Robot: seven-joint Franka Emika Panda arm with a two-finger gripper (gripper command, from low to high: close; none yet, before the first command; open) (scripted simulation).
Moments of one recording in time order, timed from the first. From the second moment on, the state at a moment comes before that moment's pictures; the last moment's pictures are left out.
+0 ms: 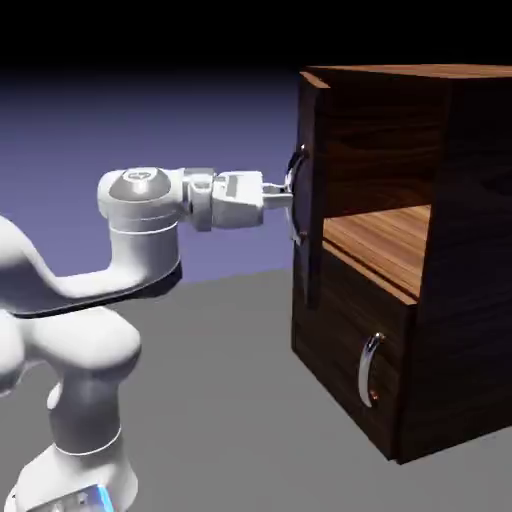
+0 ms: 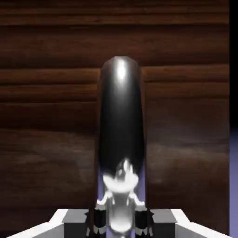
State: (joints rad) arm 0.53 -1.45 -0.33 -3.01 -1.90 2.21 2.36
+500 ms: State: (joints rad) arm 0.58 -1.42 0.22 -3.02 -1.36 1.86 2.39
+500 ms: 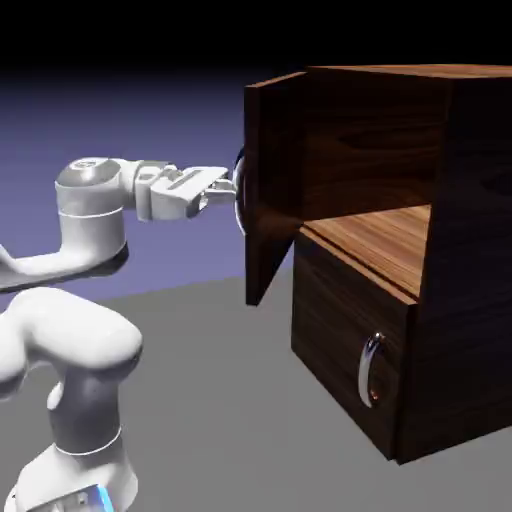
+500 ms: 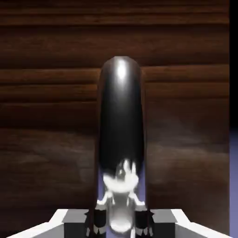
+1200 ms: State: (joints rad) arm 0.20 -0.93 0.97 -2.48 -0.76 1.25 2.56
